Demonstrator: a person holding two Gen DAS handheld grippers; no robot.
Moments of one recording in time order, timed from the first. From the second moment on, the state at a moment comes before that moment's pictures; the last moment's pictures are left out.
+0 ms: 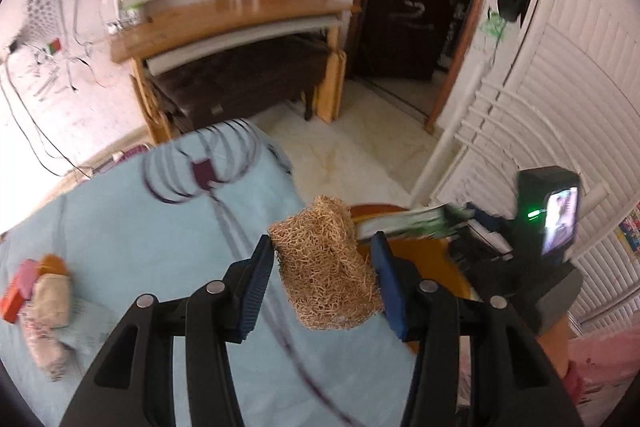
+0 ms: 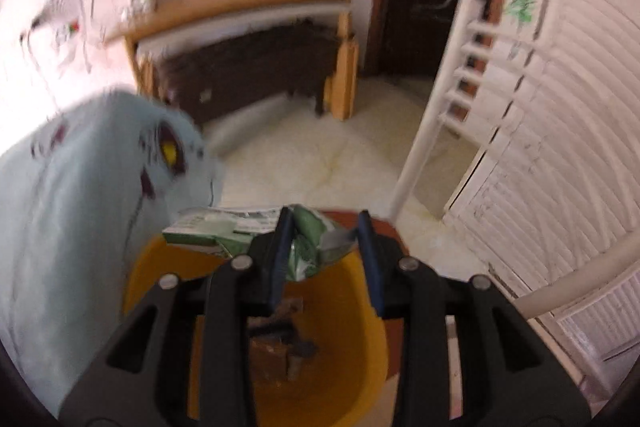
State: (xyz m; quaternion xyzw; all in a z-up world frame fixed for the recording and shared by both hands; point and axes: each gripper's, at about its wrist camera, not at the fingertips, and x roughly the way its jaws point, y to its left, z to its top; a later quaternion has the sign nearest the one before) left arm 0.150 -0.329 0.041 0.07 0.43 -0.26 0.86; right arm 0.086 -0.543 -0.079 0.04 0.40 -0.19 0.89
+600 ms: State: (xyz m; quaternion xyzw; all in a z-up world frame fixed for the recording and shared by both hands) left arm 0.163 -0.406 -0.021 0.06 0.49 -0.30 0.82; right arm 0.045 -0.610 -0.046 0.18 0.32 -0.20 0.91
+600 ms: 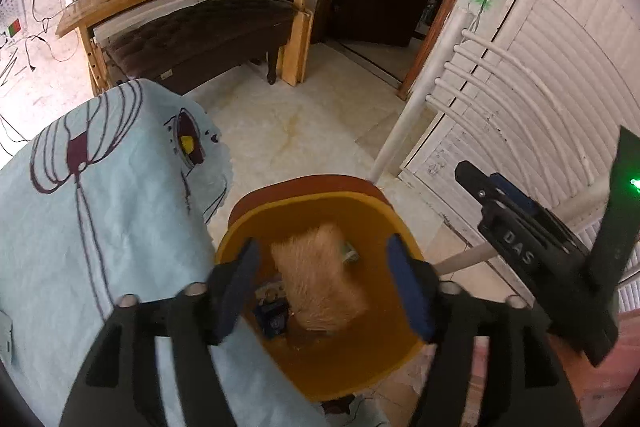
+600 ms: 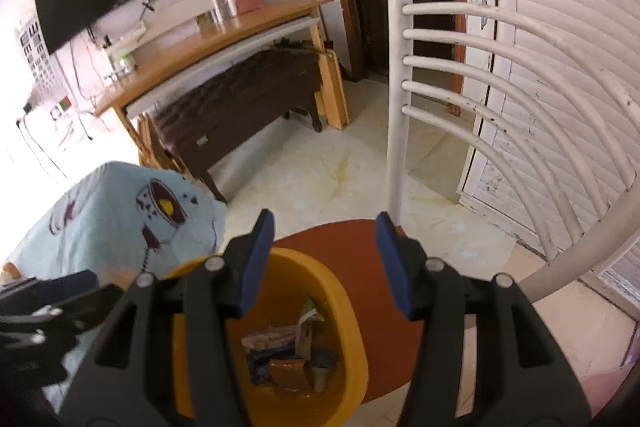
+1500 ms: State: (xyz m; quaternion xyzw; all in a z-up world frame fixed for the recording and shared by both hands) left arm 0.176 -0.241 0.034 -0.01 0.42 -0.21 0.88; right arm 0.058 -0.498 -0.007 0.08 0.30 -0.10 0.95
